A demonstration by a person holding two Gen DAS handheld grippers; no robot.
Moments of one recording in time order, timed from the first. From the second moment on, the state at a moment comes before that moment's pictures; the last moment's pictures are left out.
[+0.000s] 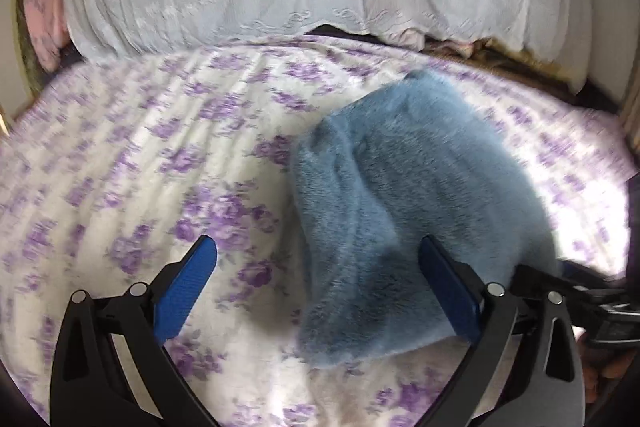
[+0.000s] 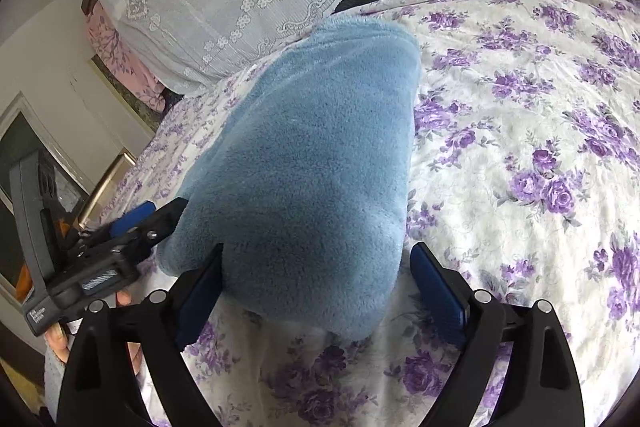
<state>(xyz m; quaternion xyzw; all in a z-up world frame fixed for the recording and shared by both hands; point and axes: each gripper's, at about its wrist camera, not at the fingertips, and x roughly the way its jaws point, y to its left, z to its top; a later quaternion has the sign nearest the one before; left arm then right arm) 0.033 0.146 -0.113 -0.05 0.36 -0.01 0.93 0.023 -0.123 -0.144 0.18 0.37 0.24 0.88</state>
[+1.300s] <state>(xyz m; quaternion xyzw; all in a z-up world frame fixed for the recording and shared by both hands) 0.082 0.139 -0.112 -0.17 0.40 -0.19 0.88 0.086 -0.117 -0.126 0.26 0.36 0.30 0.84</state>
